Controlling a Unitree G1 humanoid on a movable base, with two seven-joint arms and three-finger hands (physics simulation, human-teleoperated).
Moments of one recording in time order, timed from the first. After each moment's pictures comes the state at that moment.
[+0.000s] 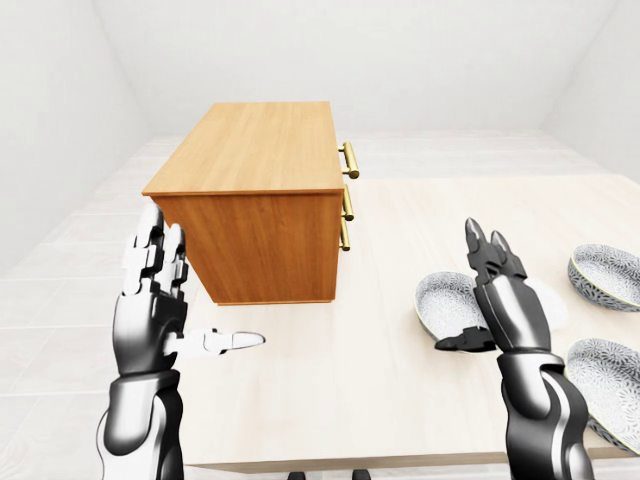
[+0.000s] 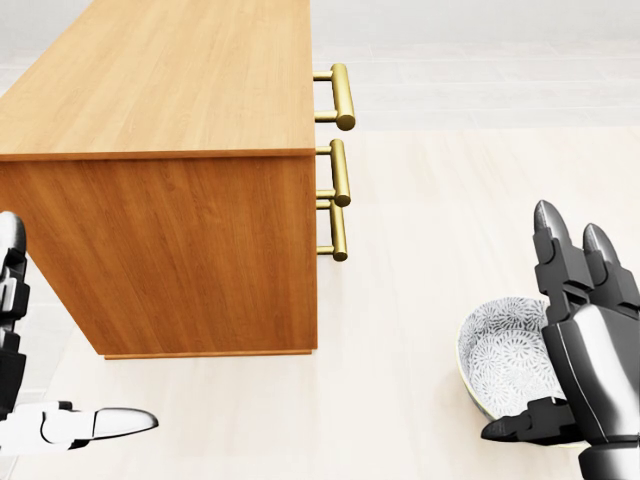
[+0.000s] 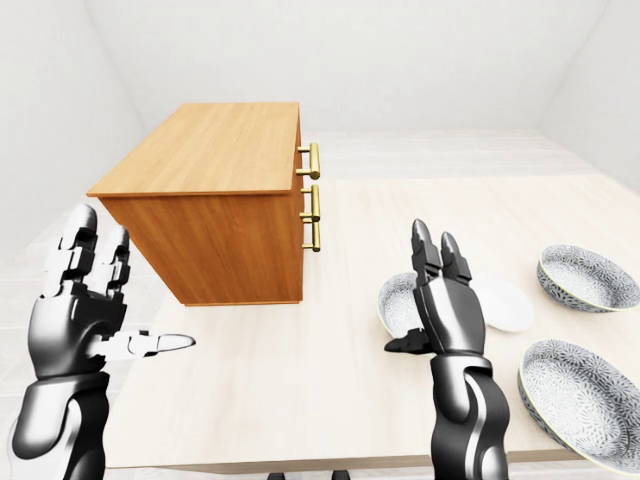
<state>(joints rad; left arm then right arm) 0.16 0.01 0.24 -0.66 -0.09 0.09 -0.18 0.15 -0.07 -0.18 -0.58 -0.94 0.07 0.26</state>
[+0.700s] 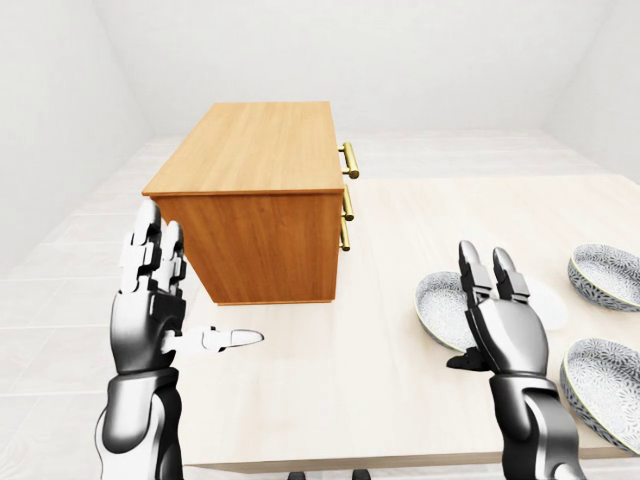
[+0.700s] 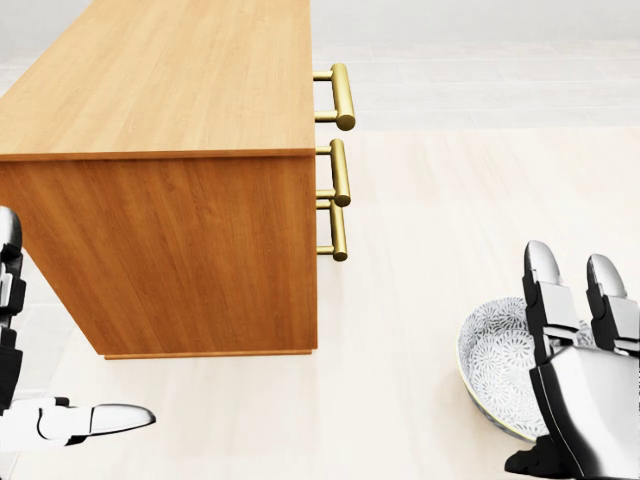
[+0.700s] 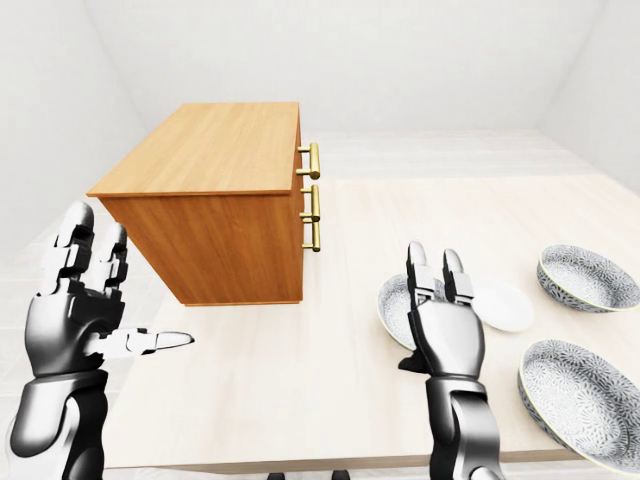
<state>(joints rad) 0.15 0.01 0.24 -0.65 -0.10 0.09 -0.17 0.27 -0.04 -0.18 -0.54 -1.20 -0.06 0.11</state>
